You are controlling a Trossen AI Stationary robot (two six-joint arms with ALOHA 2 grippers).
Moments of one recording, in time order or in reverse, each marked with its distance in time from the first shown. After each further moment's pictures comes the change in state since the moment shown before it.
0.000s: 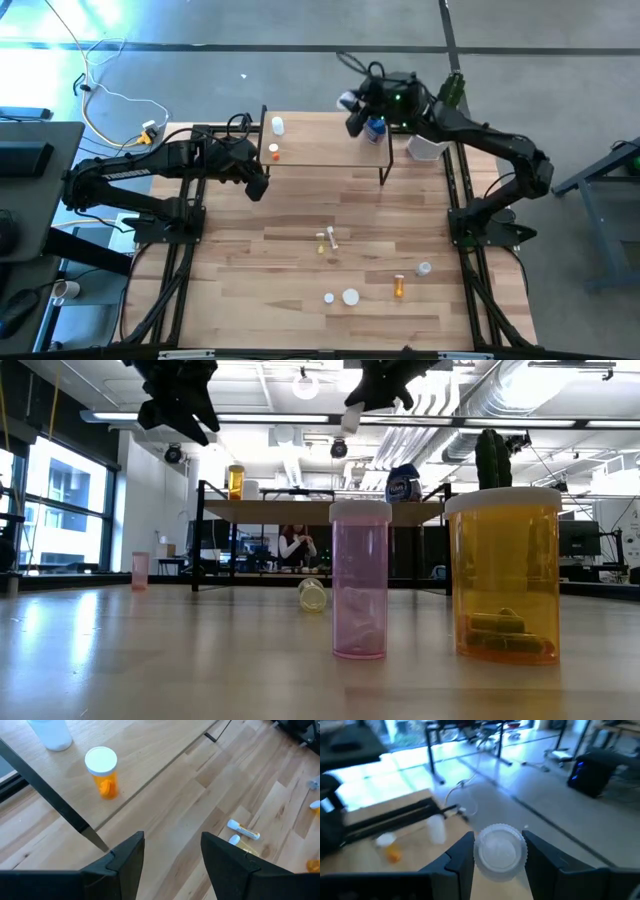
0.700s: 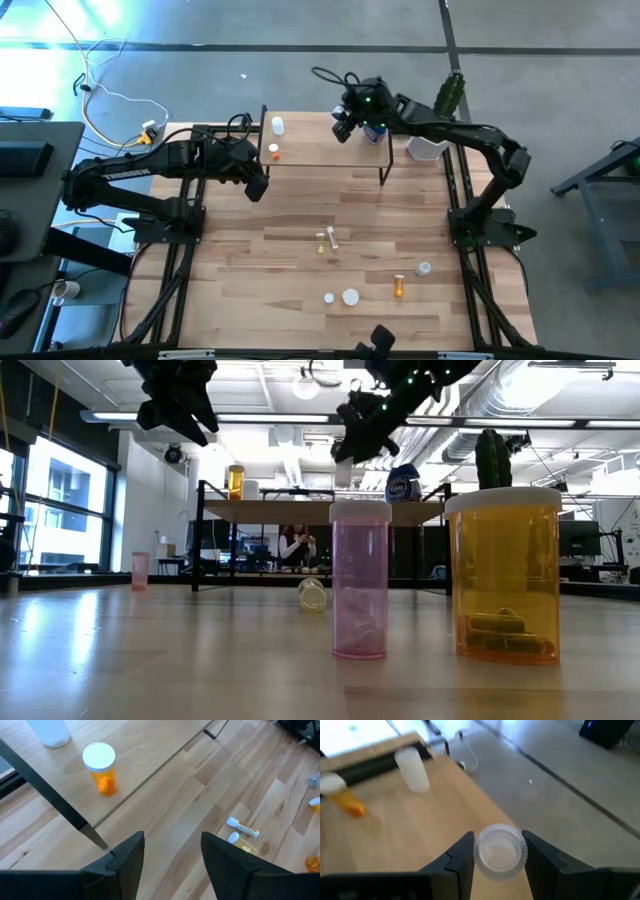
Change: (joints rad) left arm 0.000 0.000 0.000 -0.008 0.010 -0.001; right arm -0.048 0.205 0.000 -0.062 -0.064 0.029
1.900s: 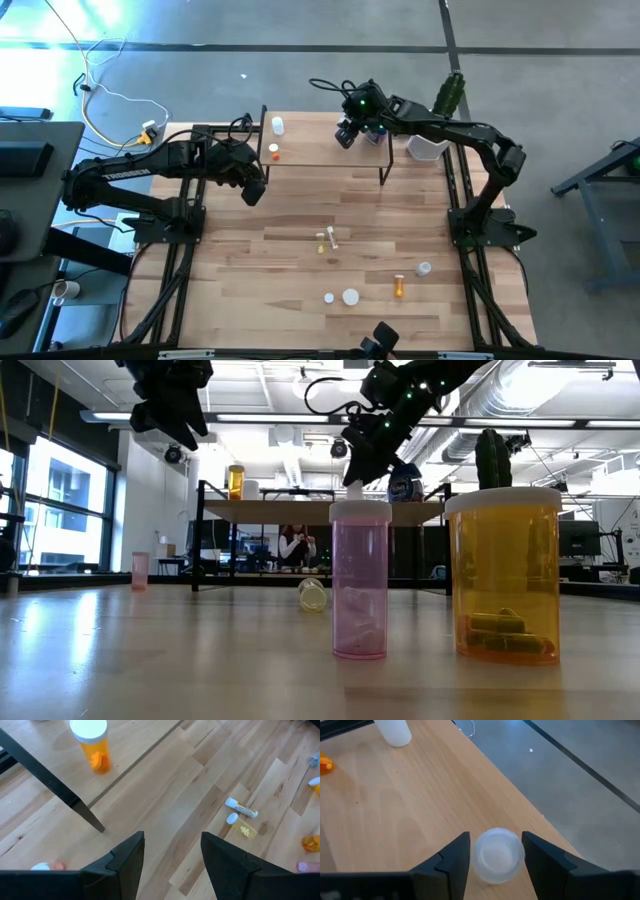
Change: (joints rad) left arm 0.000 0.000 0.000 -0.067 0.058 0.000; right arm -0.024 0.033 -0.001 -0.125 -0.015 -0.003
